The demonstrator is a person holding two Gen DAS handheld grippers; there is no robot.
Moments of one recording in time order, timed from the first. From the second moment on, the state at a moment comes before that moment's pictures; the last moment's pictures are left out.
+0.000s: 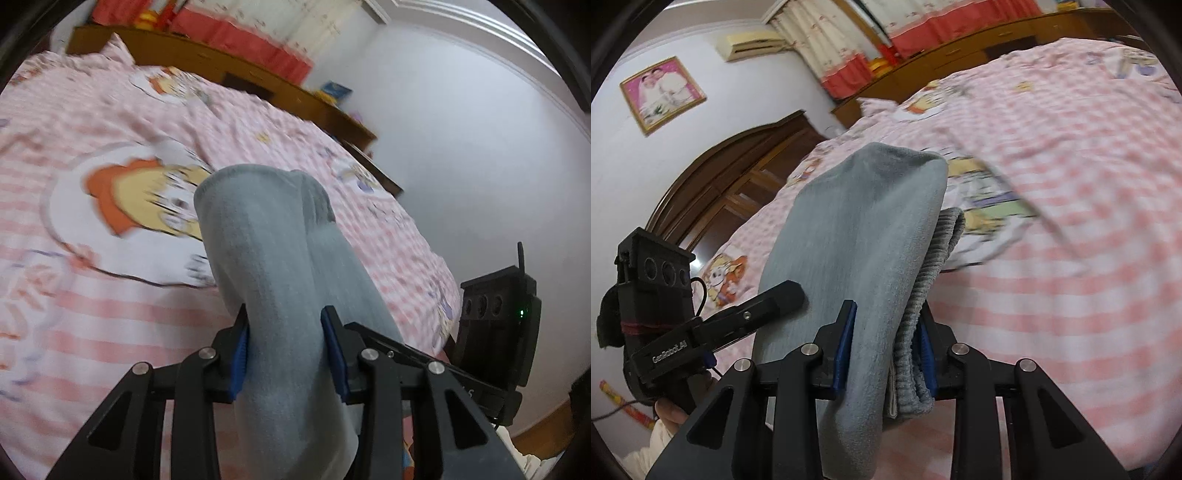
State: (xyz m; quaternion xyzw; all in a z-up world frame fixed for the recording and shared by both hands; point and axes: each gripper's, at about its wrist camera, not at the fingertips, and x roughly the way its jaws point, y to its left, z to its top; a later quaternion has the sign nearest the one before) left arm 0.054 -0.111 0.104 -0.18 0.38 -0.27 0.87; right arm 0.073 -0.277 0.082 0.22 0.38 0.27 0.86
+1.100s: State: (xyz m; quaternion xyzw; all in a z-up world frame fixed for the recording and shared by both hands) left arm 0.077 0.100 0.081 -0.16 0.38 -0.14 0.90; right arm 0.085 -0.132 0.099 0.09 0.39 0.31 0.86
